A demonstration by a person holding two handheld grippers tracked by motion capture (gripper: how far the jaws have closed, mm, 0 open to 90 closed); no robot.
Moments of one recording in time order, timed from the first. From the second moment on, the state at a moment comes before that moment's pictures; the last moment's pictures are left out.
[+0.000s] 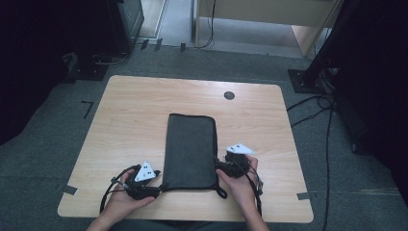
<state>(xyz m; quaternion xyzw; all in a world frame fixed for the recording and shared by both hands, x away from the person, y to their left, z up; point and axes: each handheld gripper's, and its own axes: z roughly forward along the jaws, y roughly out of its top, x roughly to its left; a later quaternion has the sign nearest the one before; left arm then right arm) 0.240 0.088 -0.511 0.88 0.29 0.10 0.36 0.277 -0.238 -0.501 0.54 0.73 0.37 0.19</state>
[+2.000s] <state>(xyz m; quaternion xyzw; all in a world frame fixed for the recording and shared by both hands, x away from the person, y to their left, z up) 0.401 0.068 -0.497 0.78 0.48 0.15 0.38 0.409 -0.212 -0.512 0.52 0.76 0.35 0.16</state>
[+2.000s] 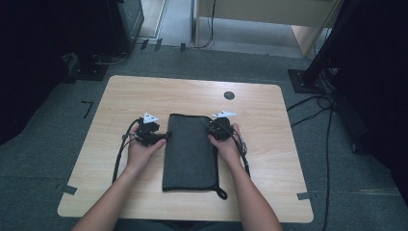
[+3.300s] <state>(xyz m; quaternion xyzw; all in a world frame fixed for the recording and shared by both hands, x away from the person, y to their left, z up) 0.409 0.062 -0.429 0.77 0.38 0.15 0.49 0.396 -0.226 -0.444 0.50 0.70 0.45 0.23</state>
